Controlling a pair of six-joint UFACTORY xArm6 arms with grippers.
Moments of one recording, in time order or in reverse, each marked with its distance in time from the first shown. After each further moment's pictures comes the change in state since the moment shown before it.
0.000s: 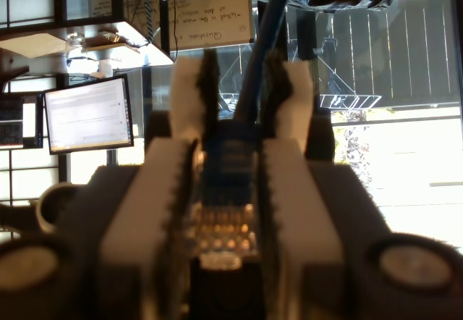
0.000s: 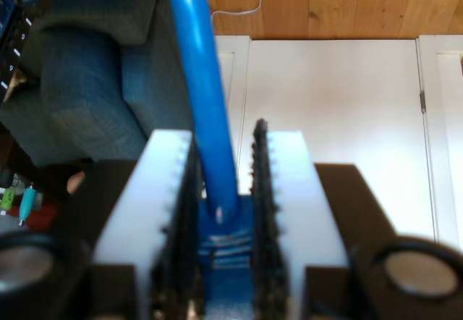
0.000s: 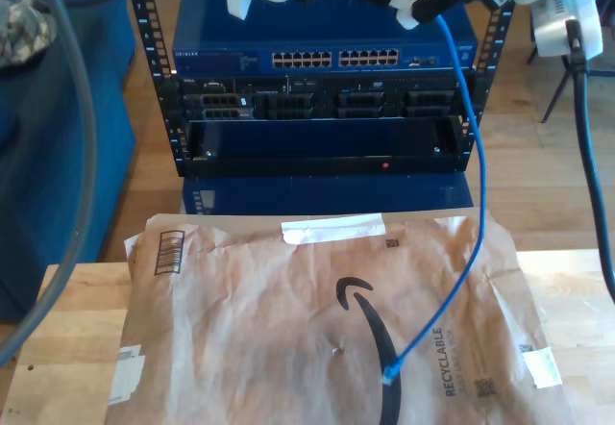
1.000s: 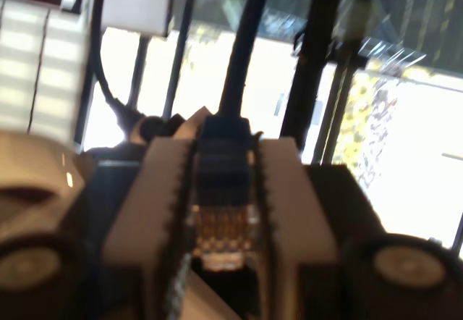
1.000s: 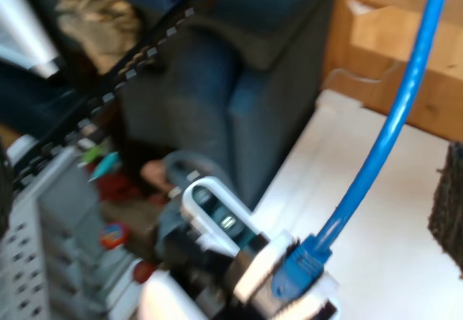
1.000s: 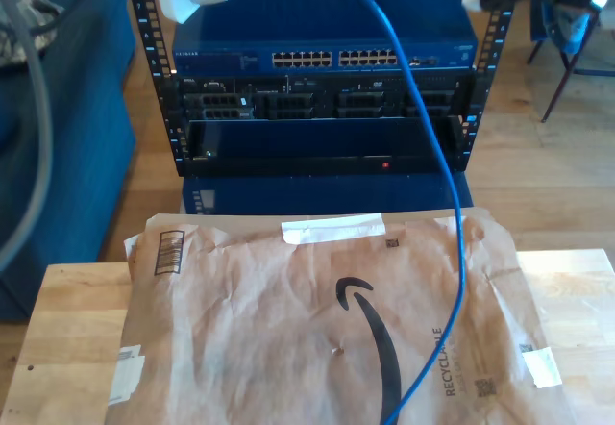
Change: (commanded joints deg) left arm 13.7 8.0 -0.3 -16.2 16.8 -11.2; right arm 3.1 -11.7 3.4 -11.3 -16.1 -12.0
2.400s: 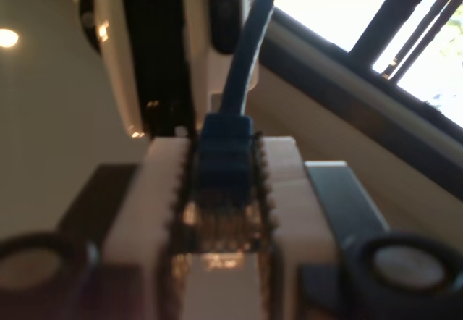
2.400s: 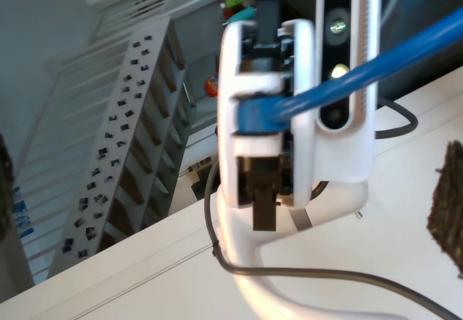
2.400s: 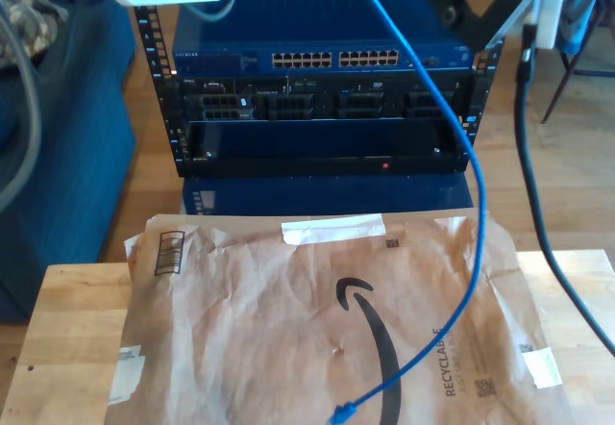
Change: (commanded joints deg) left arm 1.9 6.5 4.9 -17.5 12.9 -10.4; right arm 22.2 -11.9 23.2 0.0 -36.5 -13.9
